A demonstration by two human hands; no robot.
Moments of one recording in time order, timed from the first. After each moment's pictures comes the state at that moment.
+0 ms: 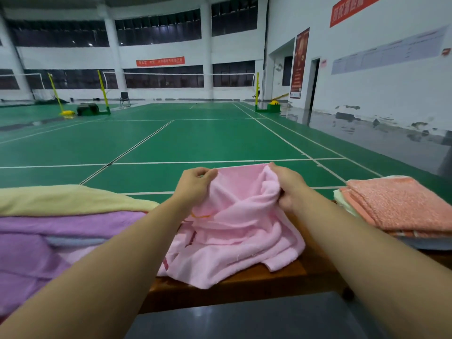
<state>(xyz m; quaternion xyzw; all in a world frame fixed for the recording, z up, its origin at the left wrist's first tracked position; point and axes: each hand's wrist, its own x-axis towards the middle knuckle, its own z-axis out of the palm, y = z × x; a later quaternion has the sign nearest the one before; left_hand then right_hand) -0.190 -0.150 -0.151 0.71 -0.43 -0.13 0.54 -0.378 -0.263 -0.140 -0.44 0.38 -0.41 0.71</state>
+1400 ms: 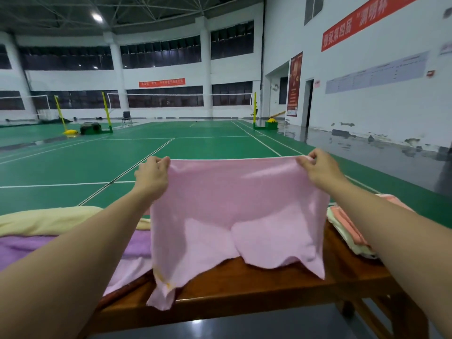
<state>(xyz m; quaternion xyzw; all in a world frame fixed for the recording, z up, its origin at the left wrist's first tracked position) -0.136 -0.094 -0.070 0.79 -0.37 0.04 0.49 -0.465 -0.298 -0.064 -0.75 0.48 -0.41 0.18</state>
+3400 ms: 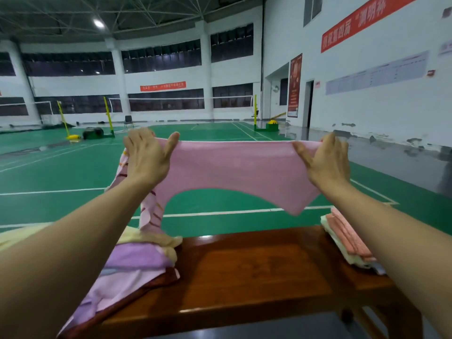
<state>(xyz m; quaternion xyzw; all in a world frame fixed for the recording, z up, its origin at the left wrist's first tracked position) -0.153 -0.094 0.007 0.77 -0.42 0.29 0.38 -0.477 -0.288 -0.021 -0.72 0.48 -0.50 -0.02</state>
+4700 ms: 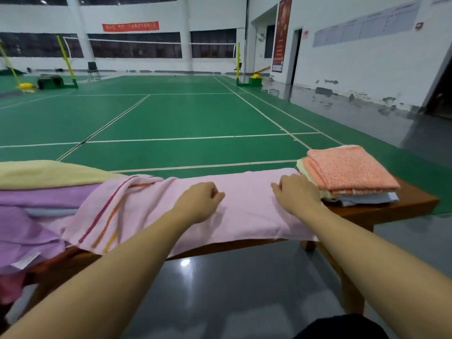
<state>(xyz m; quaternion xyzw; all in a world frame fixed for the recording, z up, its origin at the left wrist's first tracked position) -0.286 -0.105 -0.194 0.78 -0.59 -0.07 0.20 -0.505 -0.245 -0.206 -0.83 0.53 -0.16 -0.08</state>
